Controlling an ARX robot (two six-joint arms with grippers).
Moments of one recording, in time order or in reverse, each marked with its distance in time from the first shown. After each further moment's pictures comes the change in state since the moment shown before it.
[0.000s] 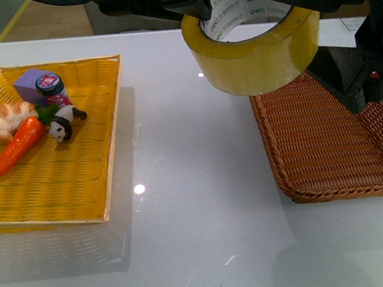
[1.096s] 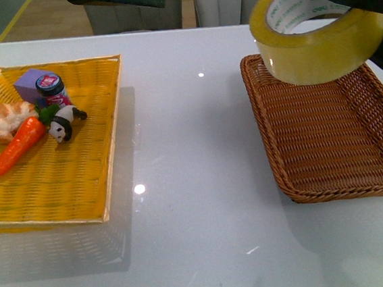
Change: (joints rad) left arm 0.001 -0.032 0.003 -0.002 0.027 -0.020; right arm -0.179 -0.047 0.010 -0.126 0.000 -0.076
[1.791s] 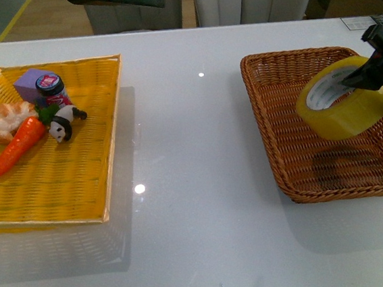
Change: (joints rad) left arm 0.000 0.000 0.000 0.000 0.003 0.000; right arm -0.131 0.352 0.254 -0.288 0.151 -0.224
